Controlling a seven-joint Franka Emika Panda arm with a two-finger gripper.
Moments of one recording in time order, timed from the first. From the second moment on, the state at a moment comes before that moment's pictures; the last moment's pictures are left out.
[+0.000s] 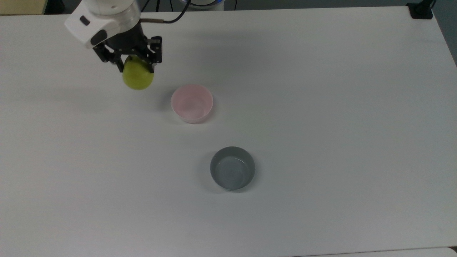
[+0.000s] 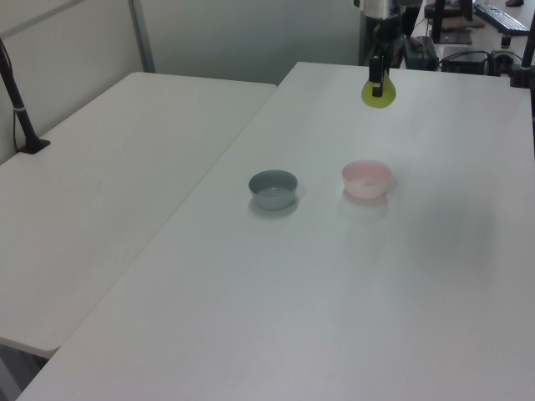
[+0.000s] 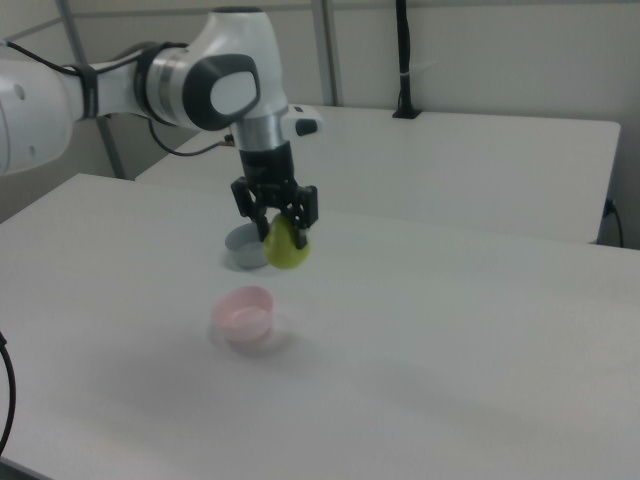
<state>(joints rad) 0.02 0.23 -0.19 -1.58 0.00 1.80 -0.20</state>
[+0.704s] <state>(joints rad) -0.06 0.46 -0.19 -1.59 0.00 2.01 -0.20</state>
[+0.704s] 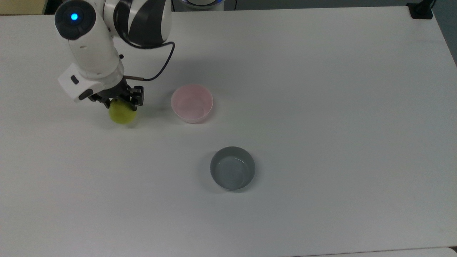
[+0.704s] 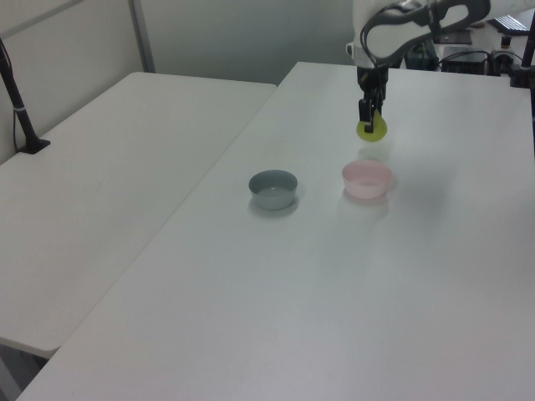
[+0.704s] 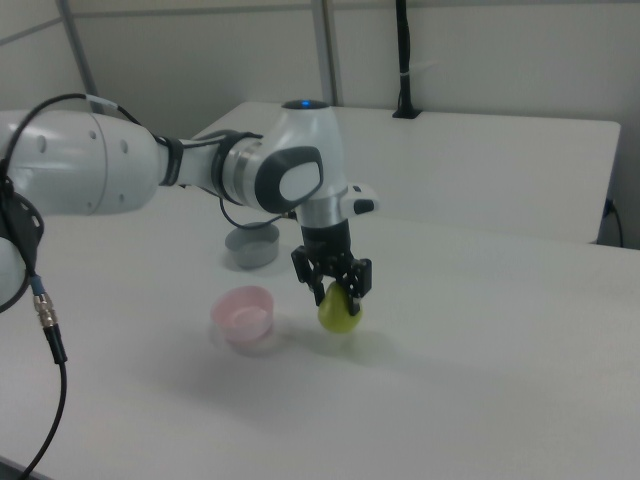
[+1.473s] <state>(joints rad) -0.08 0.51 -0.19 -1.59 -0.01 2.06 -0.20</state>
